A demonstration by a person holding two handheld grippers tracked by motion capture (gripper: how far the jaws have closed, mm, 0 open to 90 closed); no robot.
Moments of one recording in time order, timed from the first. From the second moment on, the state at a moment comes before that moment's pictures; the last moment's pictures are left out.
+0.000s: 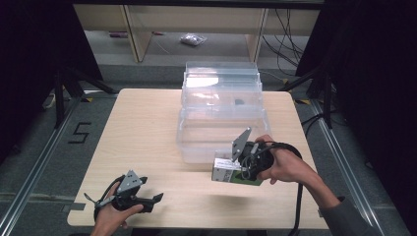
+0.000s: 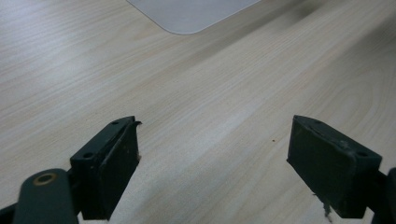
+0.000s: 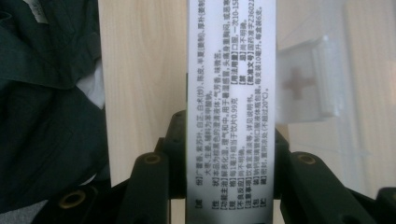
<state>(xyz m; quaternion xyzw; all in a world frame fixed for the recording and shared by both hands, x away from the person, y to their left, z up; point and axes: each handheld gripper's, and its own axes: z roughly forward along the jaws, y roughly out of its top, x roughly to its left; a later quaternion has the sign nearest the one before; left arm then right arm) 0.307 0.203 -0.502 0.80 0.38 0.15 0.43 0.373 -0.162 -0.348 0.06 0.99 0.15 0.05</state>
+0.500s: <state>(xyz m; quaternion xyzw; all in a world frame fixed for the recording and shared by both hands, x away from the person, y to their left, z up) 0.307 0.203 -0.502 0.80 0.38 0.15 0.43 0.388 -0.171 -0.309 0.09 0.98 0.15 0.06</state>
